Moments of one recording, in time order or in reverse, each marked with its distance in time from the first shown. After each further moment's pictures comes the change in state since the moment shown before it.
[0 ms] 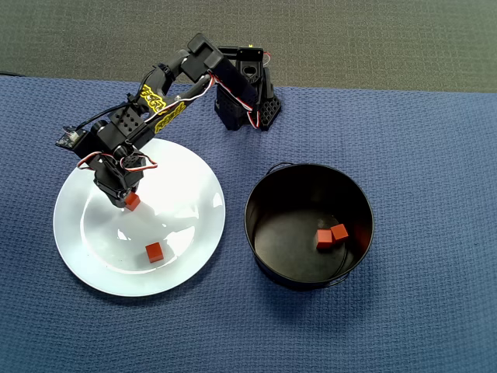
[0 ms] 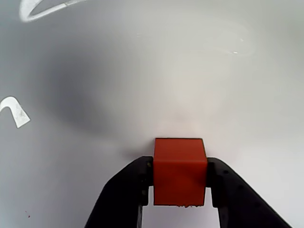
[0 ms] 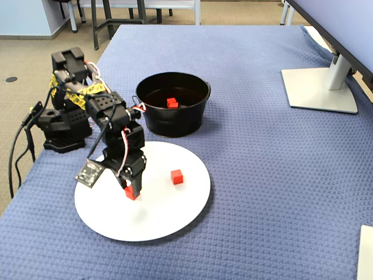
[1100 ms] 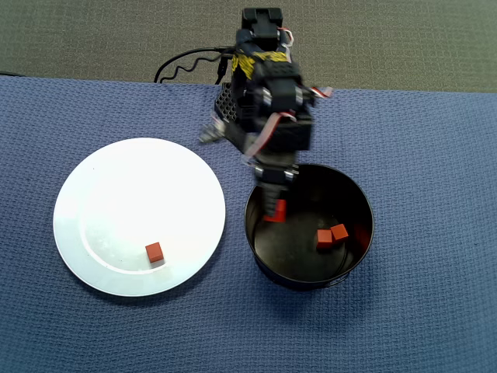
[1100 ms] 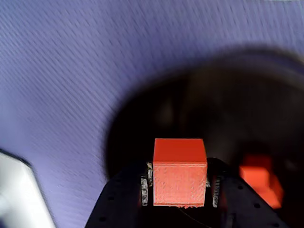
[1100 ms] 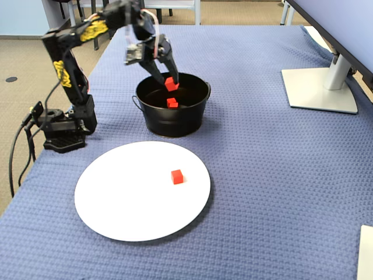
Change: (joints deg) arm -56.6 35.1 2.1 12.7 32.6
